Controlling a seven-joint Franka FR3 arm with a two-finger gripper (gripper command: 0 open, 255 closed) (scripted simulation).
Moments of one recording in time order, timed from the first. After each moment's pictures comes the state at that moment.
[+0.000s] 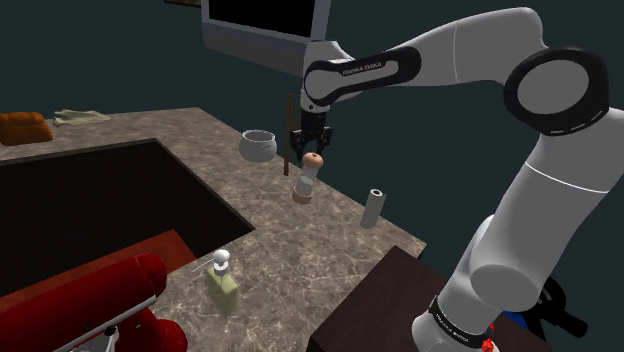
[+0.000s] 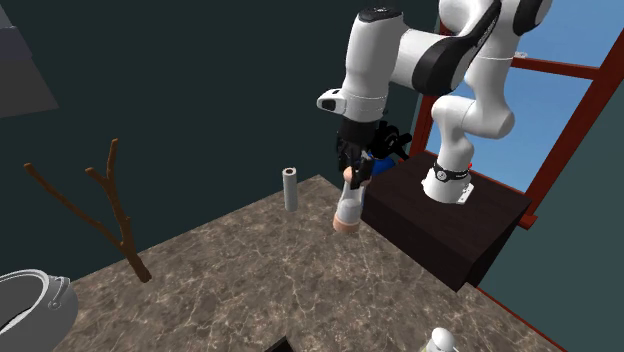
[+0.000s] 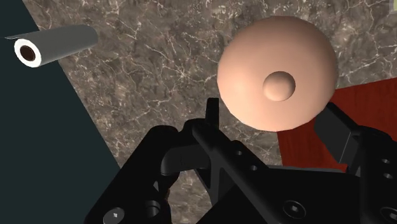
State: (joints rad) arm 0.08 0.01 -0.06 -1.96 -0.10 1.98 0.36
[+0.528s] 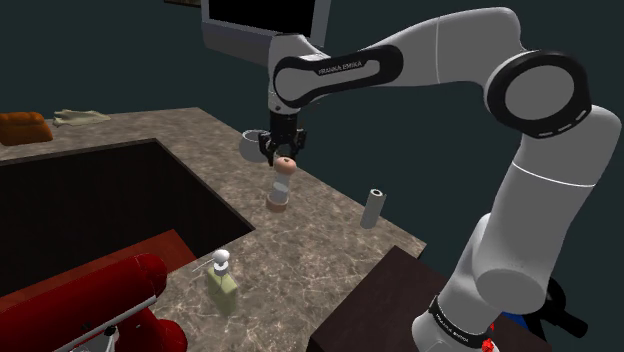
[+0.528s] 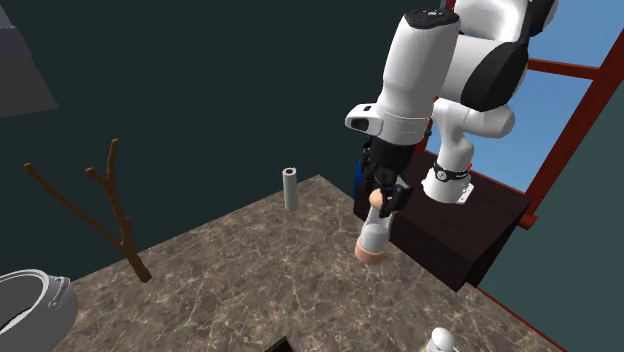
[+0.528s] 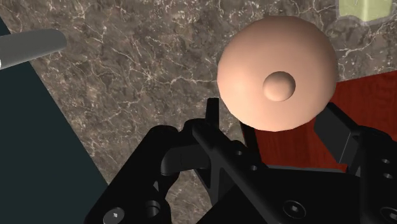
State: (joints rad) arm 0.17 0.10 0.02 -1.83 -0.10 1.93 0.54
